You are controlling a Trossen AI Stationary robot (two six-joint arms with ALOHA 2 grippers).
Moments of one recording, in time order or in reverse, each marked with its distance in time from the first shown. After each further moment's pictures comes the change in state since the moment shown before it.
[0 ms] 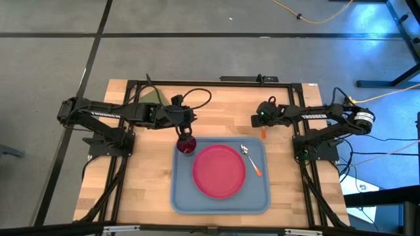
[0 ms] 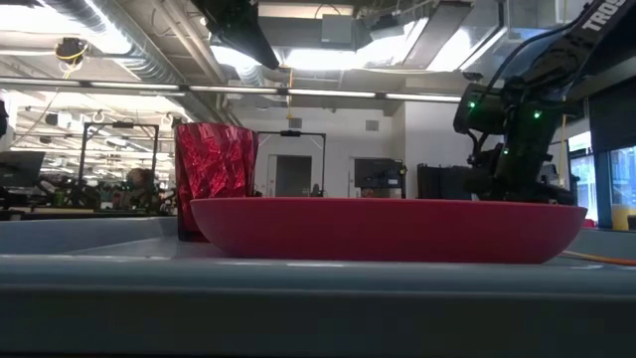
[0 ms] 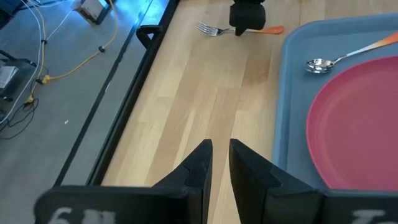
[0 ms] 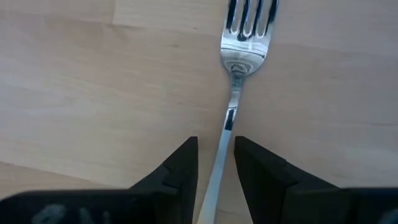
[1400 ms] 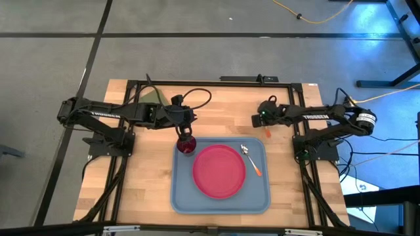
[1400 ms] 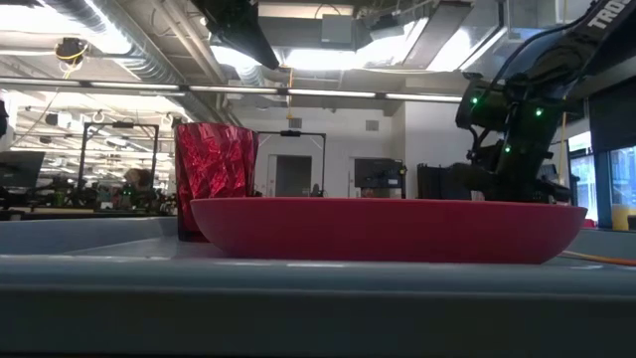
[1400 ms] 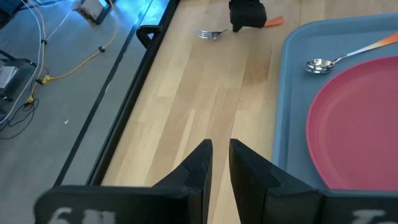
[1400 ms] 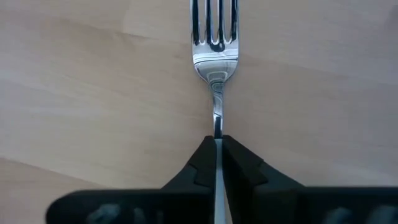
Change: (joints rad) left arm 0.000 0.000 0.000 0.000 0.000 0.000; right arm 0.000 -0.041 -0.006 0.006 0.017 -0.082
